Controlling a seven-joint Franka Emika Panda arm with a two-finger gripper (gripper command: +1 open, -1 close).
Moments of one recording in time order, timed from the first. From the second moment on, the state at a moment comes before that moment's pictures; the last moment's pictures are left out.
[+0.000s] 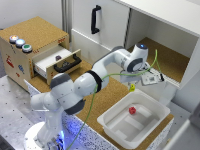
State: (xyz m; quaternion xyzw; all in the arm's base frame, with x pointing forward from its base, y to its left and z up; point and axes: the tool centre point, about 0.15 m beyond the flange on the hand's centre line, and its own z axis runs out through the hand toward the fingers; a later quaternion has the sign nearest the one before) arm 0.415 -0.273 0.412 -0.94 -0.34 -0.05 0.05
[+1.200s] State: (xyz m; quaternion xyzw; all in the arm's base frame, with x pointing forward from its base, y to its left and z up) arm 0.427 -0.215 0.537 -0.98 -0.14 -0.11 -0.01
